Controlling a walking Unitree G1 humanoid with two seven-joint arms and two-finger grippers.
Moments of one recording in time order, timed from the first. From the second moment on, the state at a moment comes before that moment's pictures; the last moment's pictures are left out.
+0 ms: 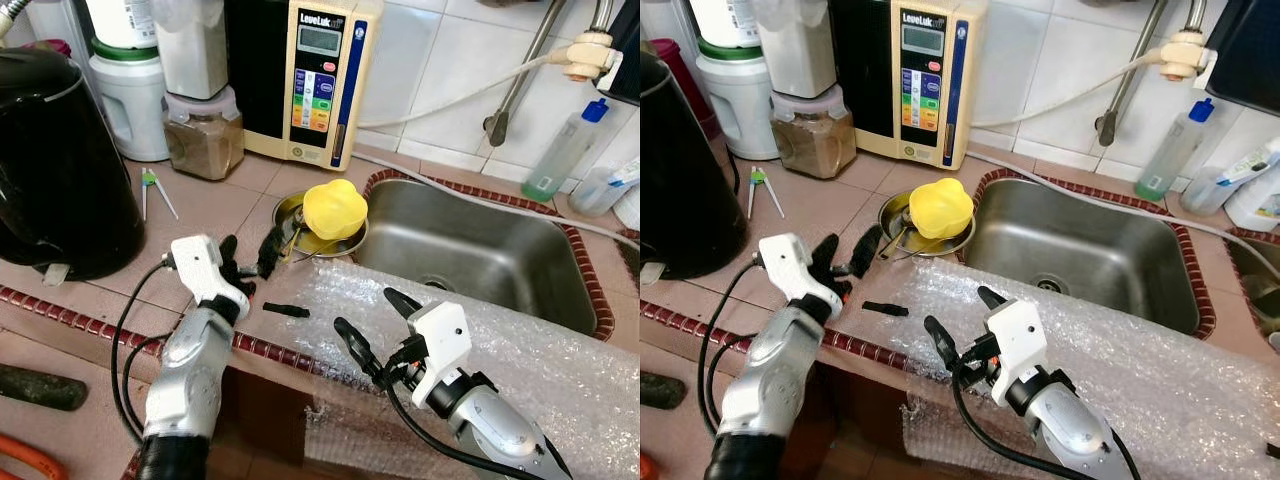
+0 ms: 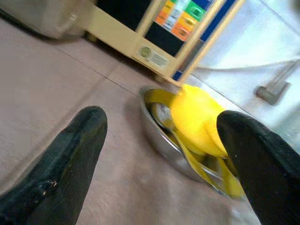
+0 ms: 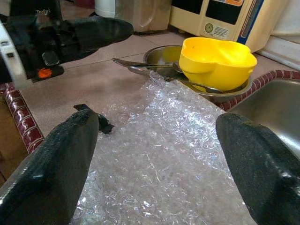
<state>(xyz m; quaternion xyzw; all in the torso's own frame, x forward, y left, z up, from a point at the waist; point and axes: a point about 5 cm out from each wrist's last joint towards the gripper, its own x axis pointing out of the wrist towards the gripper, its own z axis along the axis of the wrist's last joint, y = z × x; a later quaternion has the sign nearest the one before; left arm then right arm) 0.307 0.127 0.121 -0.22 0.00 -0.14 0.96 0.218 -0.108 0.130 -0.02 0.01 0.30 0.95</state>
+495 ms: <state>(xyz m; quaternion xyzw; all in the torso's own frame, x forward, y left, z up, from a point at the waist) 0.292 0.106 0.112 -0.21 0.03 -0.23 0.95 0.220 -0.105 0.131 -0.03 0.01 0.31 0.95</state>
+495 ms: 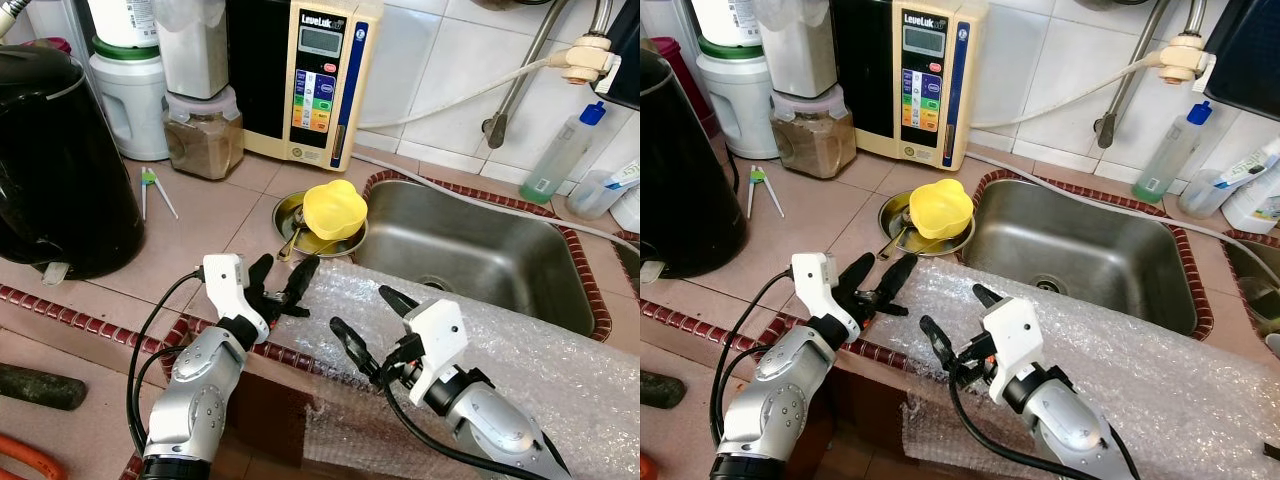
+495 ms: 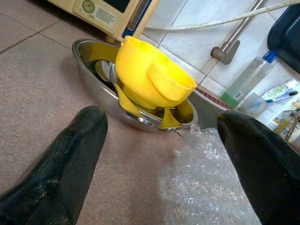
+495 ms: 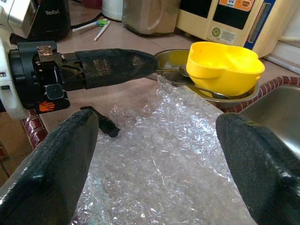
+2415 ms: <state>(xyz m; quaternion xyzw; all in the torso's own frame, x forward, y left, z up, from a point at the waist) 0.320 0.123 0.105 -0.16 -0.01 -0.12 0.98 0.224 -0.104 0.132 -0.03 0.01 0.31 0.95</state>
